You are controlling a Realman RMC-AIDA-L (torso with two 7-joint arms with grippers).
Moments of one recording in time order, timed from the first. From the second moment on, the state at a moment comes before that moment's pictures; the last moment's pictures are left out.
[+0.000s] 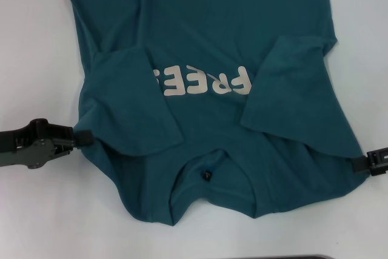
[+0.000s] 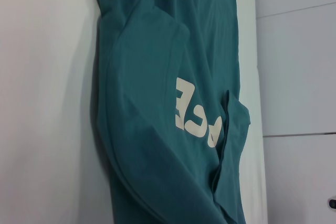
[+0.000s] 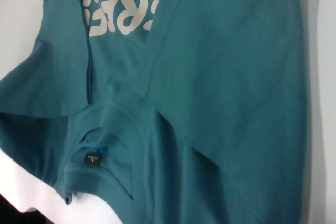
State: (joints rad) left arm -0.38 -2.07 -2.66 -0.75 -0.86 1.80 -2.43; right arm 0.47 1.91 -0.52 -0.69 -2.60 -1.82 2.26
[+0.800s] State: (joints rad) left arm -0.38 -2.07 -2.66 -0.74 -0.86 1.80 -2.43; right arm 0.50 1.95 -0.52 -0.68 -2.63 -1.81 2.26
